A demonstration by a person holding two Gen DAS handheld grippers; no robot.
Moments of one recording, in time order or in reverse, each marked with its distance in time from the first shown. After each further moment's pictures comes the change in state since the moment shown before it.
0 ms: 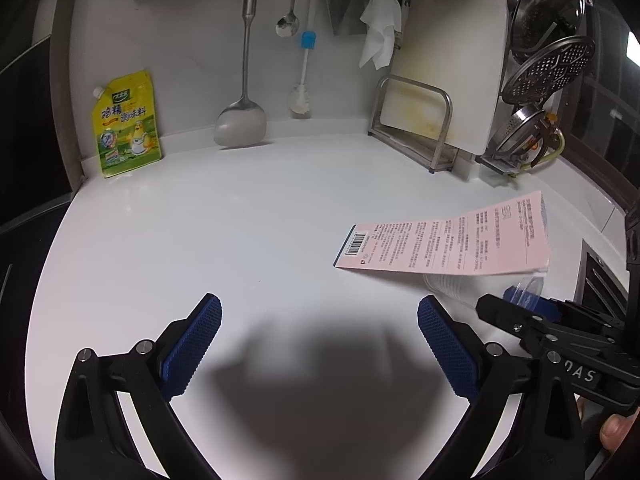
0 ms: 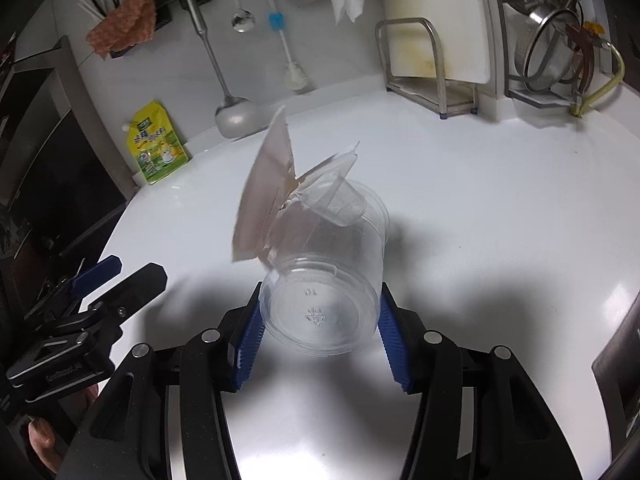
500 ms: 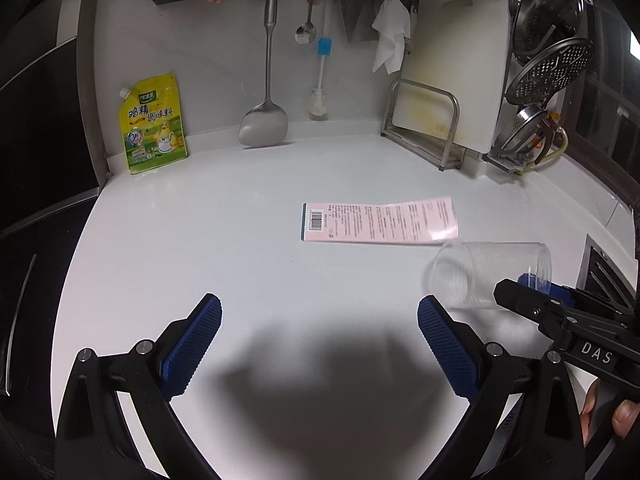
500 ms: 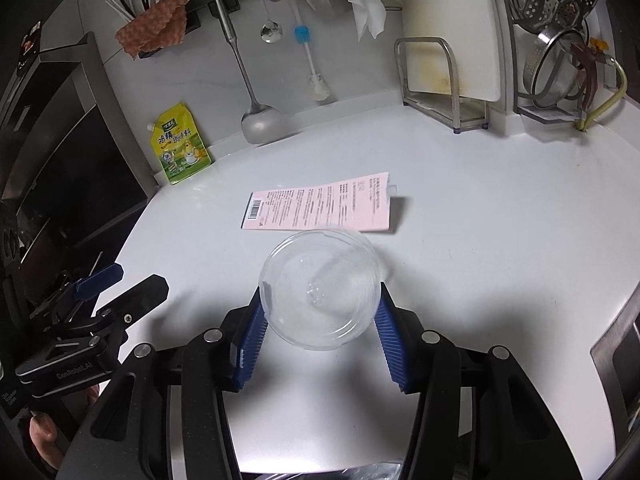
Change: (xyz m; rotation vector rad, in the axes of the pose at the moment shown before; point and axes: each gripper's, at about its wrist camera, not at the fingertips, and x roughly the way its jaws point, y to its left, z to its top) left arm -0.031 0.012 -0.014 0.003 -0.008 0.037; right arm -0.020 0.013 -0.014 -0.022 -0.028 0.030
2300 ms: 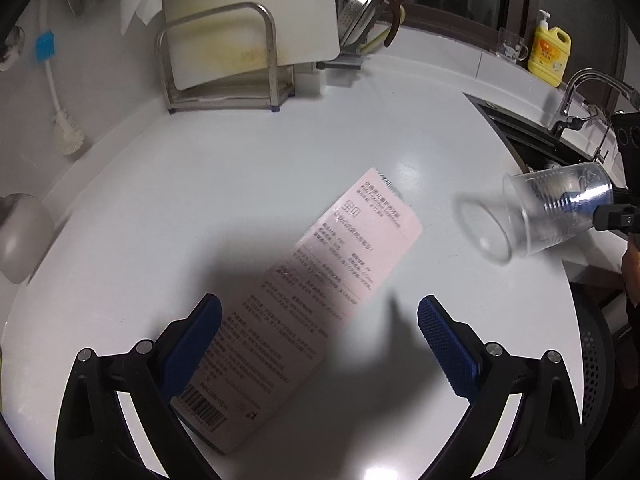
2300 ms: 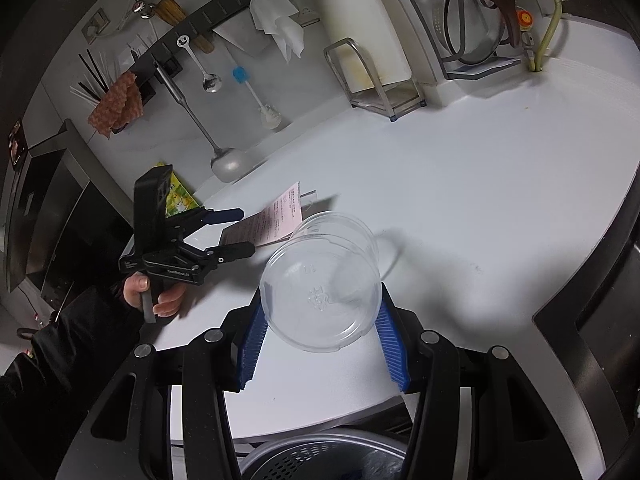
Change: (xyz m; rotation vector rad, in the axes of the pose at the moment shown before) left arm 0.178 -0.049 0.083 0.654 0.227 -0.600; right arm -0.039 -0.096 -0.016 0.234 -0.060 0.091
